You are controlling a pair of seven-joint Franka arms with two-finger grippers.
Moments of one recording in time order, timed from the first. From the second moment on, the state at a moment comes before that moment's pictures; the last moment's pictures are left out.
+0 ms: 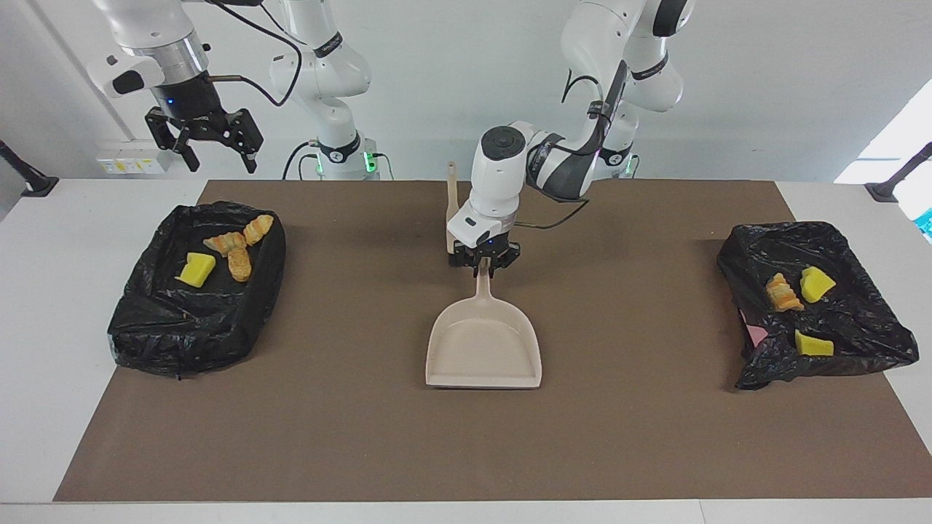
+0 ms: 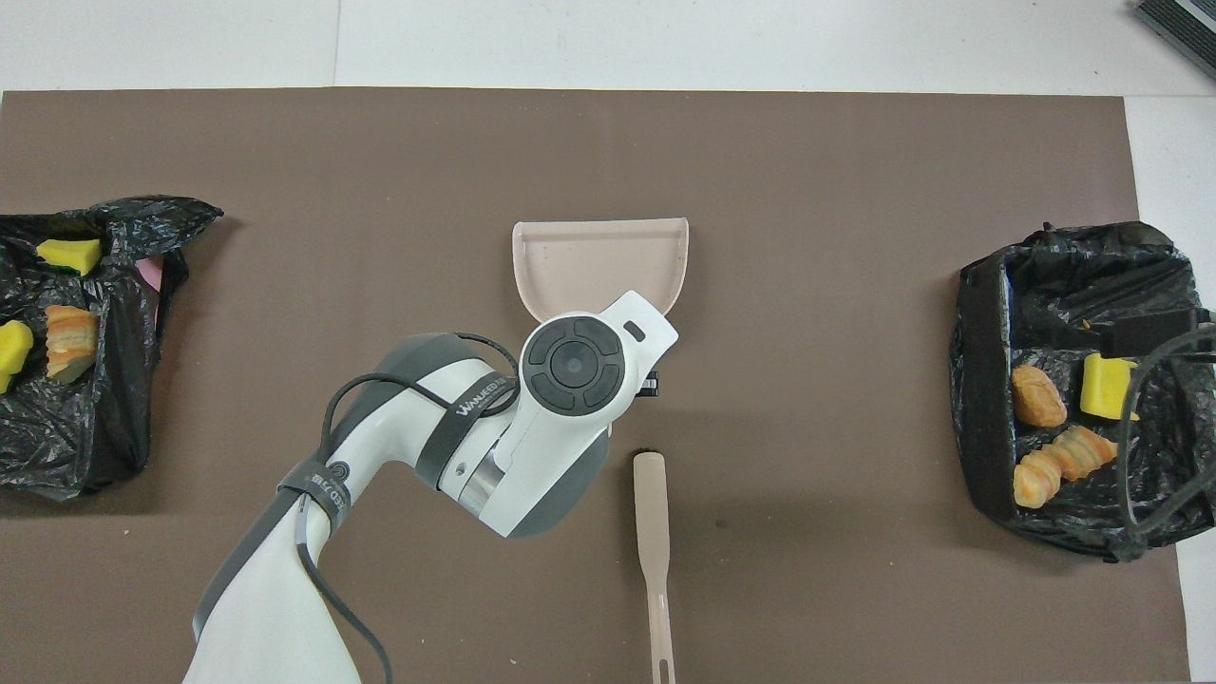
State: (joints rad) left arm -0.73 0.33 0.00 -1.80 -0.02 2.21 -0.64; right arm 0.03 -0.14 -0.08 -1.66 -0.01 1.58 0.01
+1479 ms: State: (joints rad) left arm -0.33 0.18 0.05 -1.60 -0.03 1.80 -0.19; right arm 0.03 -0.14 -0.08 -1.66 -0.01 1.58 0.01
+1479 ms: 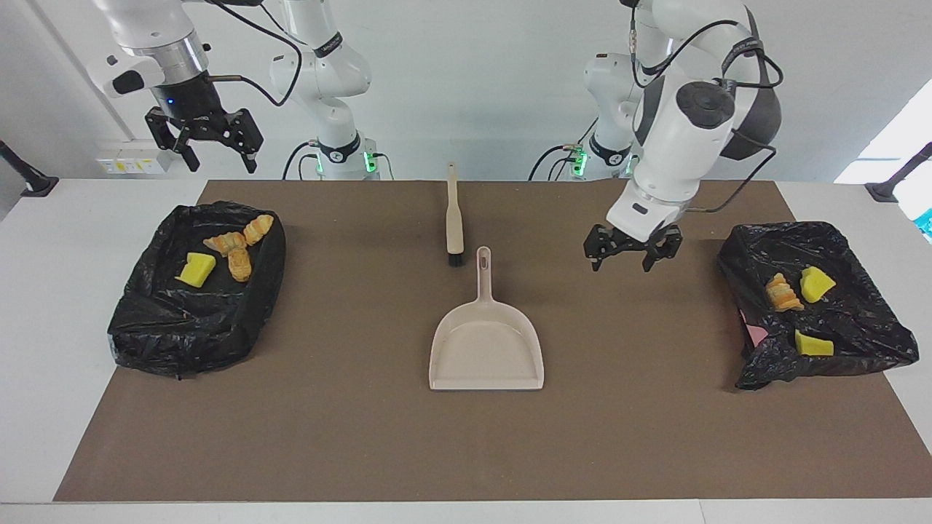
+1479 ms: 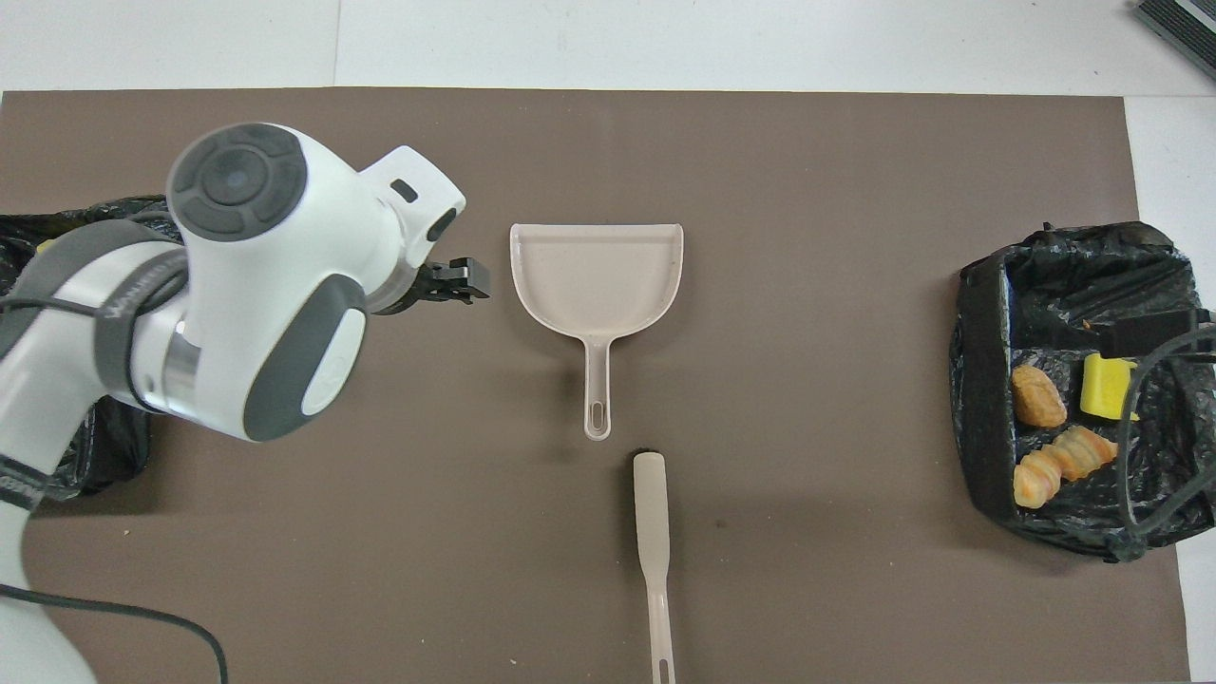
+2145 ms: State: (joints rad) left arm -0.10 0.18 0.05 -1.55 -0.04 1.69 0.10; right arm 0.03 -0.14 -0.08 -1.66 -0.01 1.58 0.01
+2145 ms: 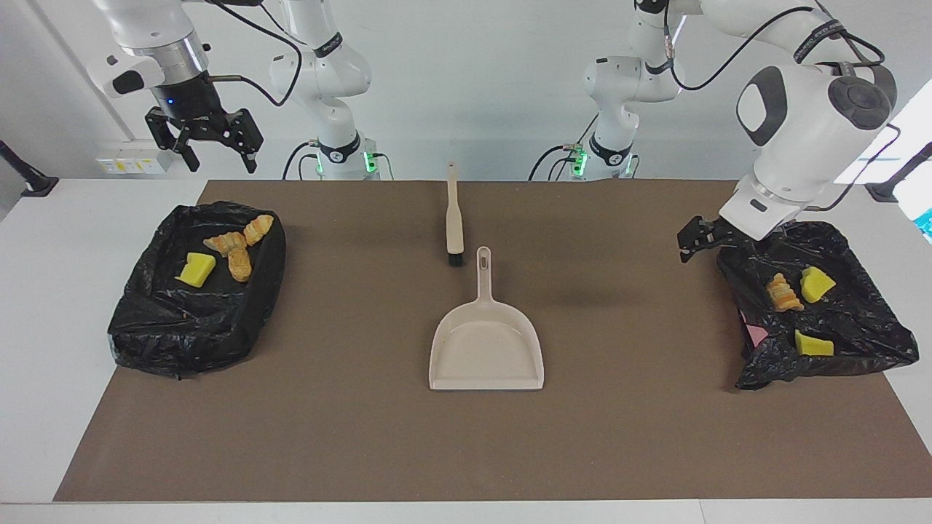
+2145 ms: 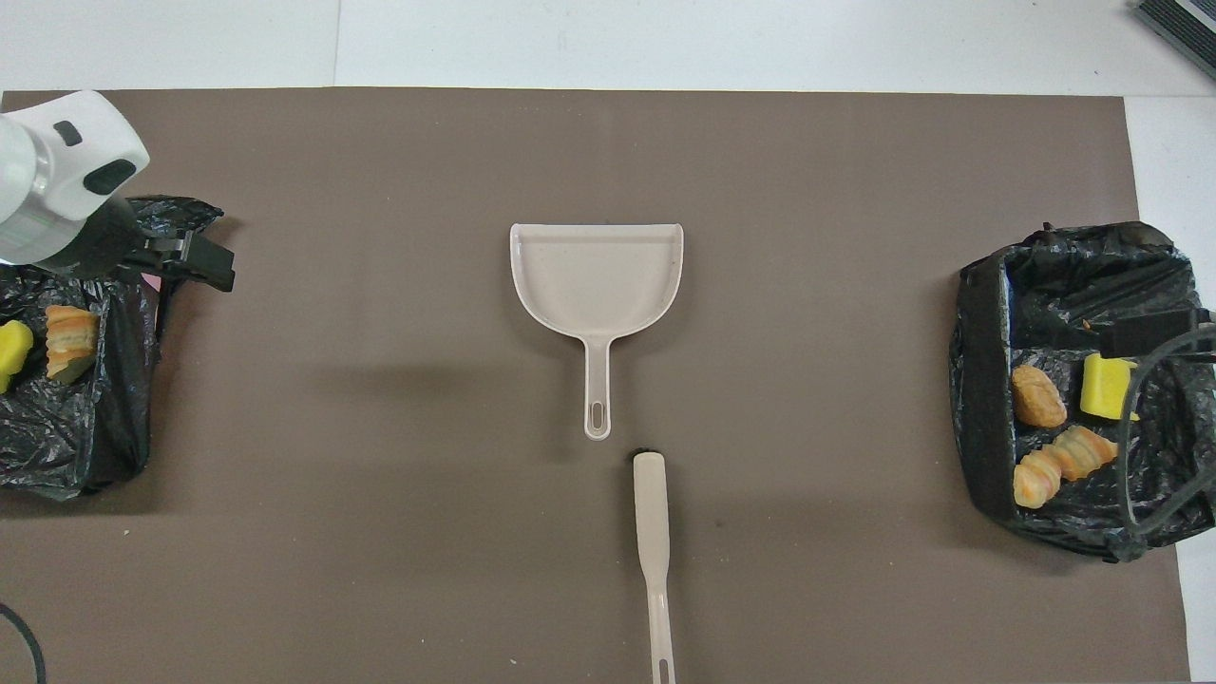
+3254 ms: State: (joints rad) left arm -0.03 0.07 0.06 -1.54 -0.04 1.66 0.15; right arm 0.03 -0.14 -0.08 -1.66 -0.01 1.58 0.01
